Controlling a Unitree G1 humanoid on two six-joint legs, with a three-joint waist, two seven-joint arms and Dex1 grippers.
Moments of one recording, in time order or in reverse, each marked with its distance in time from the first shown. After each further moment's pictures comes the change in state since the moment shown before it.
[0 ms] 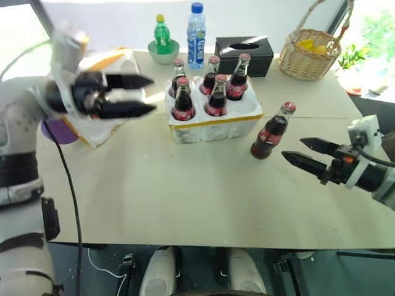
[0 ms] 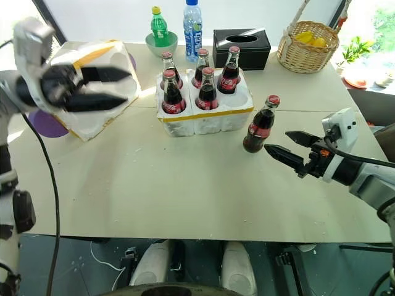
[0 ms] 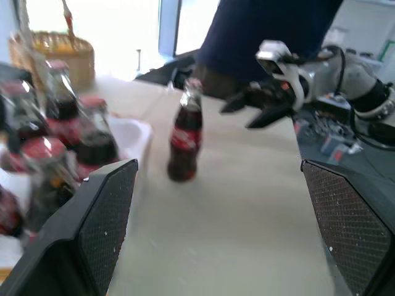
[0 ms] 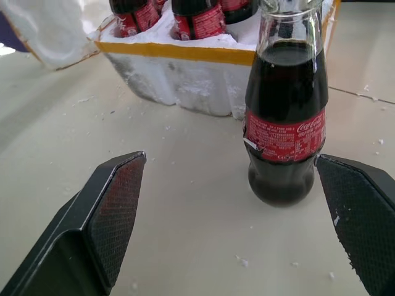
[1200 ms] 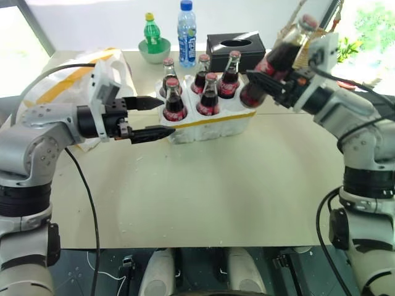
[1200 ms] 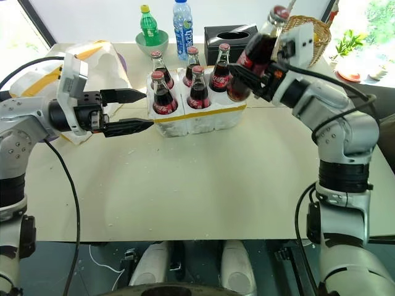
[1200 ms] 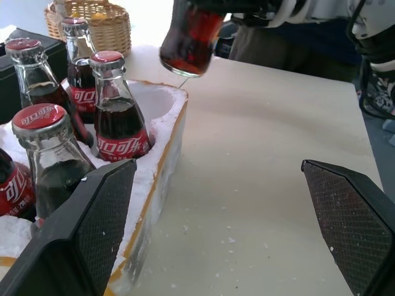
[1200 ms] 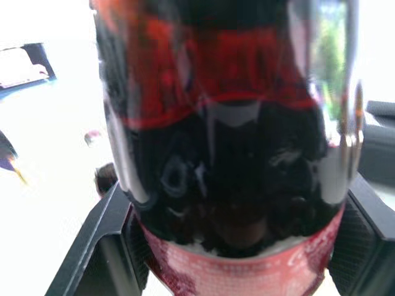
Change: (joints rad) left arm 0.116 -0.023 -0.048 -0.134 0.002 -0.132 0.277; right arm -0.811 0.298 0.367 0.516 -0.356 -0.200 0.010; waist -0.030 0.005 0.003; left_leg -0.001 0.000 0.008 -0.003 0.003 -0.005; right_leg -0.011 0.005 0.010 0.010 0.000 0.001
